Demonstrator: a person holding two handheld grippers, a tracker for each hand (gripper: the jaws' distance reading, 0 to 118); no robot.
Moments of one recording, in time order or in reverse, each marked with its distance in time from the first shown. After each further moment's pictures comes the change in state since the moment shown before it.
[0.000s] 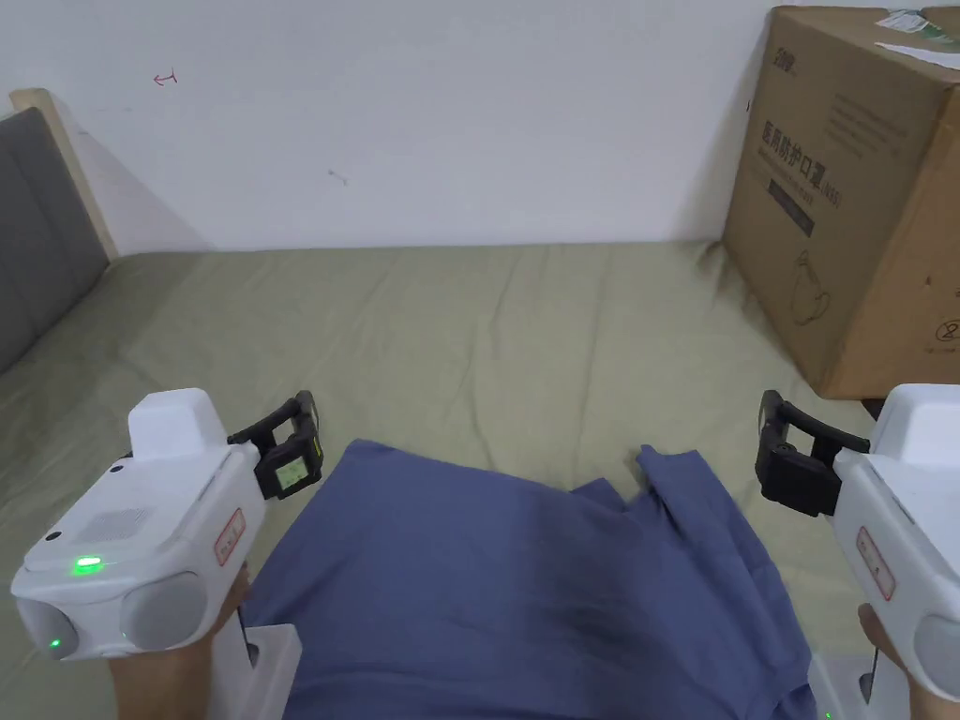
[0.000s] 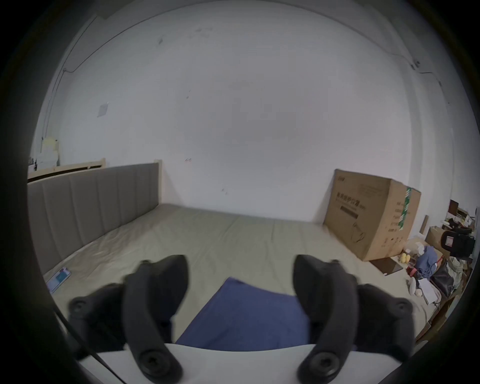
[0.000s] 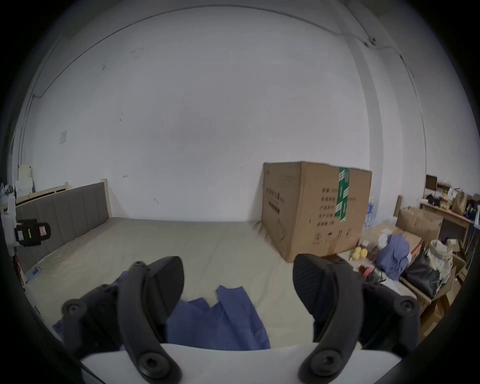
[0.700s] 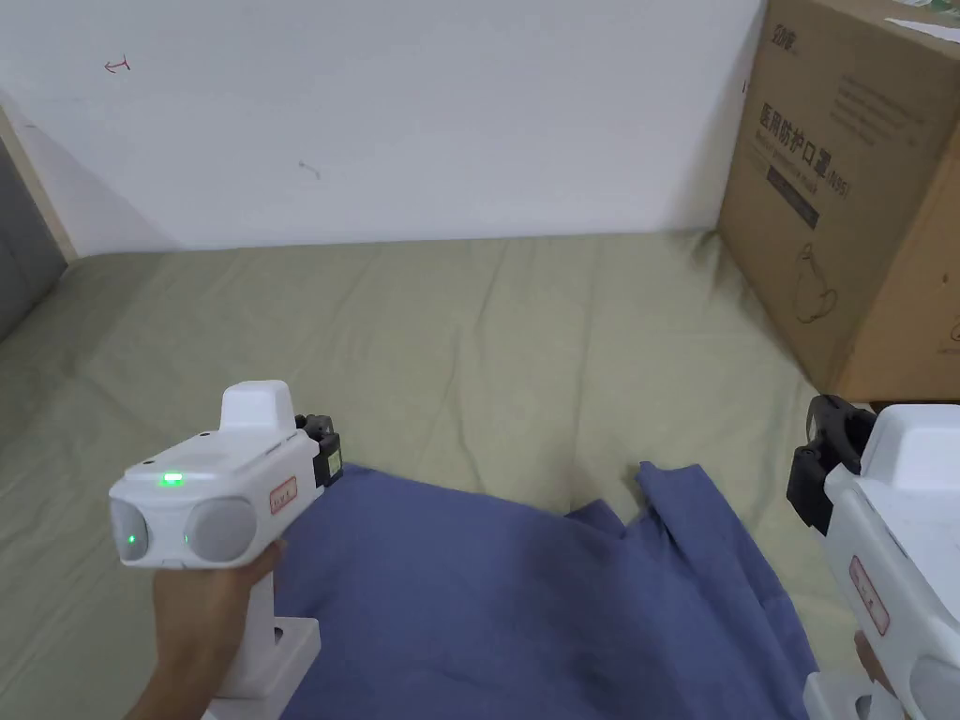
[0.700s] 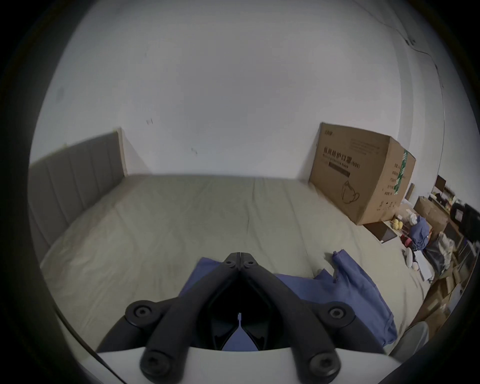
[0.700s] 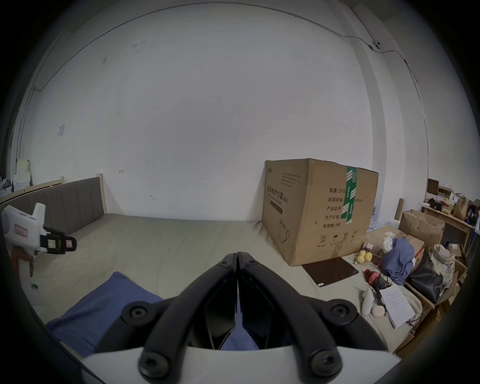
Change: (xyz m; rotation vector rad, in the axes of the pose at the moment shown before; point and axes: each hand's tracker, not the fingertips) left arm 0.008 -0.019 -0.165 -0.364 -0.138 -0.039; right arm 0.010 -0.012 -0.081 -0.033 0.012 0.011
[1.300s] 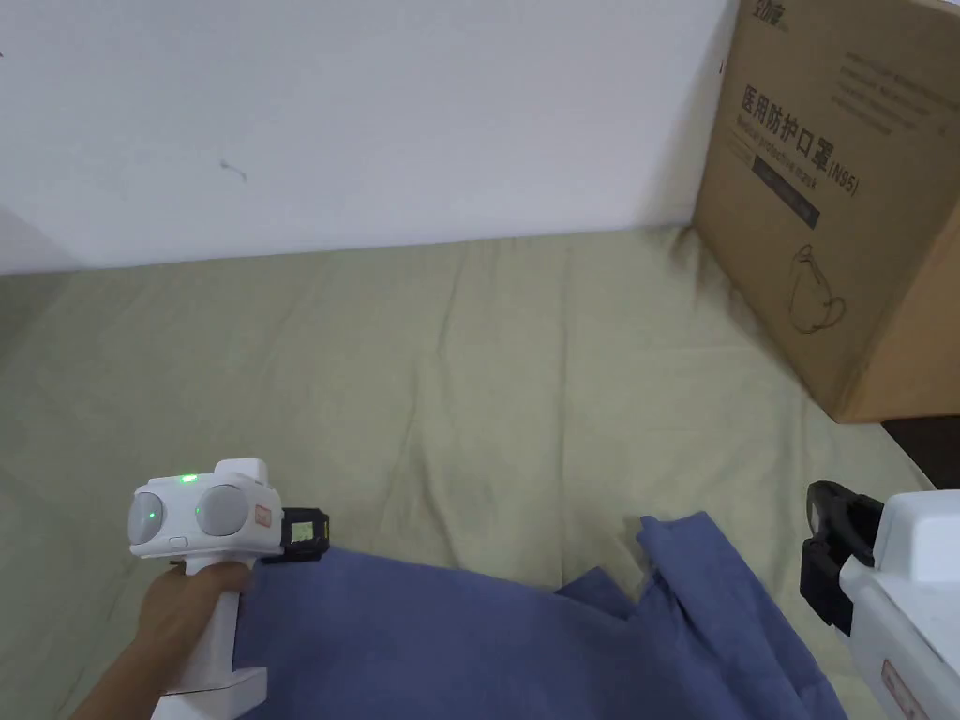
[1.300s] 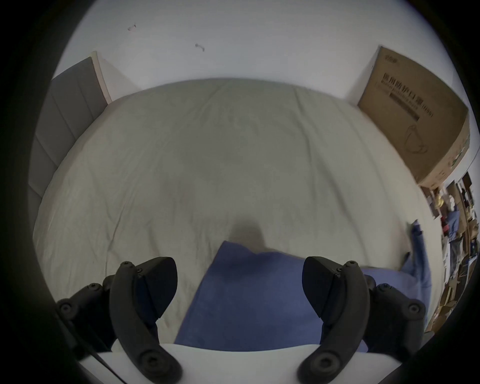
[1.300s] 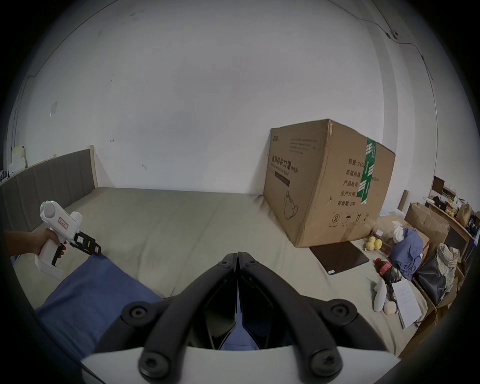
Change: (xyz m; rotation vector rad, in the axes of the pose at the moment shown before) left arm -0.061 -0.015 -0.268 -0.514 0.138 -0.010; right arm 0.001 -0.044 -0.103 -0.167 0.000 0.038
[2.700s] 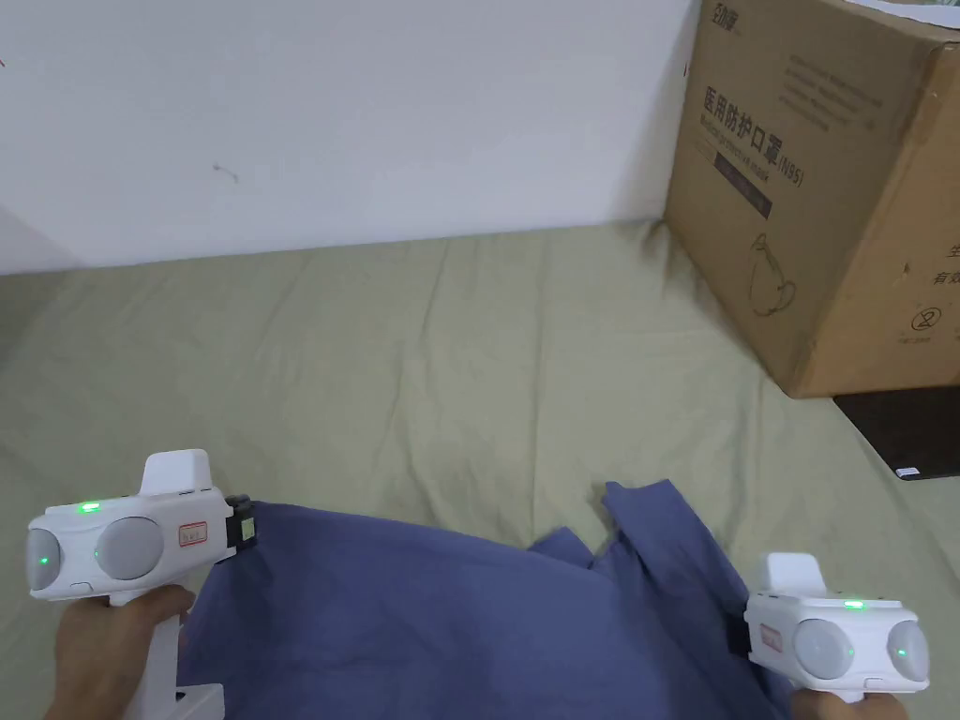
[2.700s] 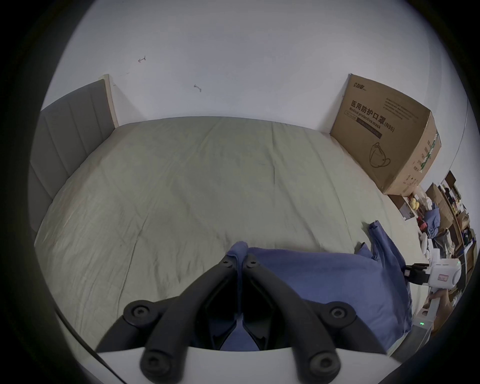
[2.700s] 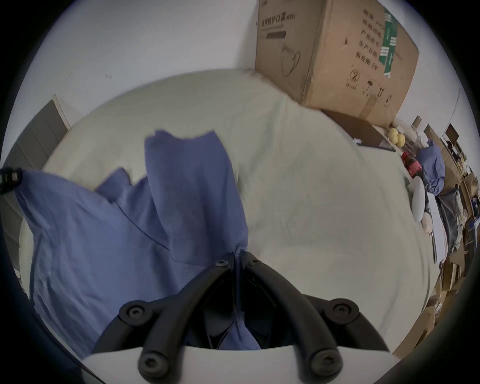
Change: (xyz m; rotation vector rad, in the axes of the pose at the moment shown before) left arm -0.011 -0.078 0.150 0.243 -0.101 0.022; right arm 0.024 -0.115 -0.062 -0.590 0.017 -0.109
